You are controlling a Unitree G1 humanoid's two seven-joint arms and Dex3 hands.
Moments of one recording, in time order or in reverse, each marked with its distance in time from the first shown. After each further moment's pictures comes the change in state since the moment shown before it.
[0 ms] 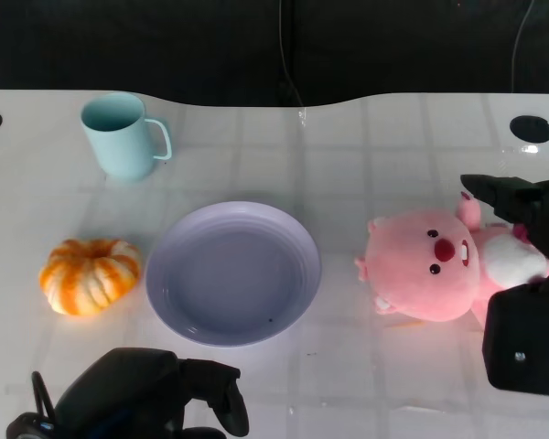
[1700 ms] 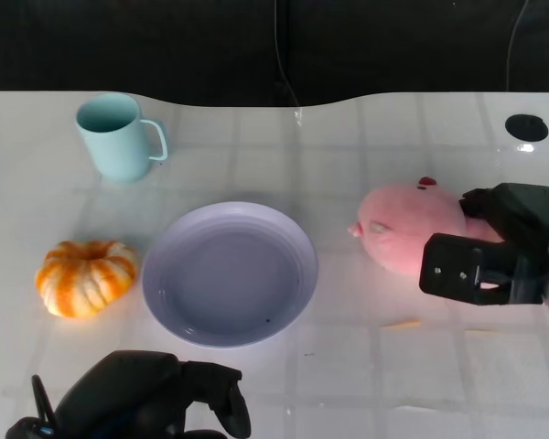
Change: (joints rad) left arm 0.019 -0.003 -0.004 -0.042 0.008 0.026 -0.001; right arm -0.588 0.208 0.327 1.441 0.077 -0.332 -0.714
